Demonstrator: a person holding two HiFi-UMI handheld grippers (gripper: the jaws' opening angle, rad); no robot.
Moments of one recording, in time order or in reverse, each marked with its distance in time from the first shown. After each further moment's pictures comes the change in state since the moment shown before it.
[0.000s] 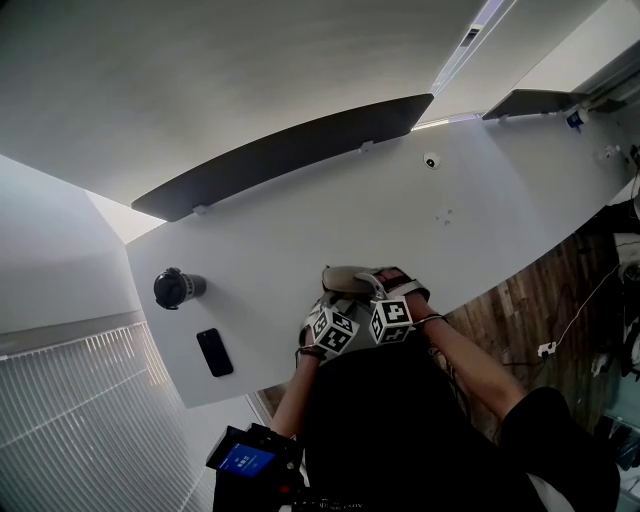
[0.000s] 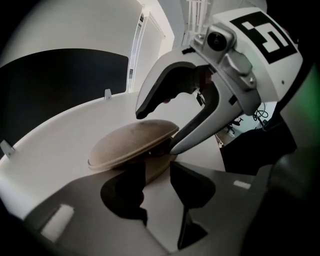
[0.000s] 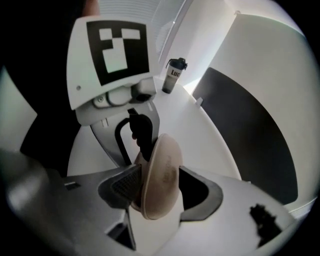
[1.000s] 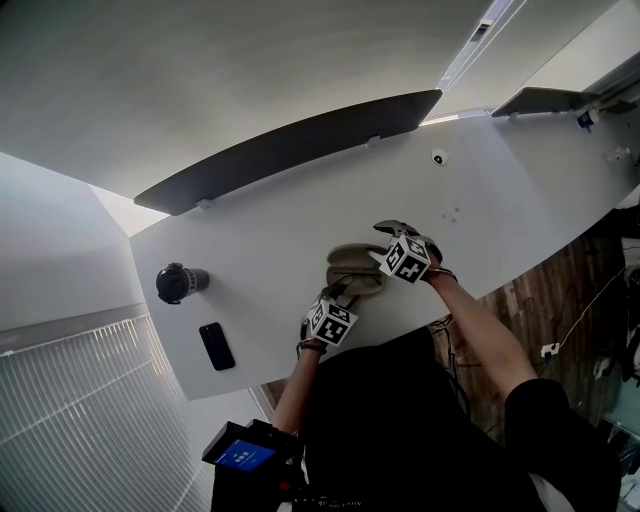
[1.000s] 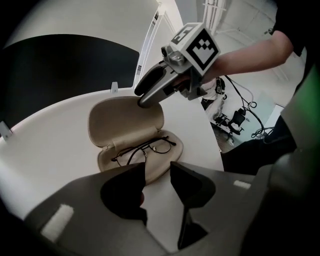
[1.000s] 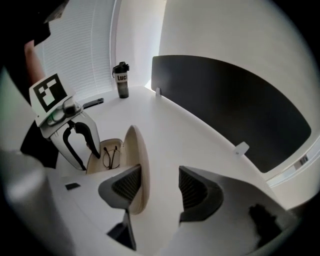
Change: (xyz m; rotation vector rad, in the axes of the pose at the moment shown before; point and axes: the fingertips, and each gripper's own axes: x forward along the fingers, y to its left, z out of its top) left arm 0.002 0.010 -0.003 -0.120 0.009 -0.025; right arm 0.011 -0.115 -0.058 0.431 -0.061 0.012
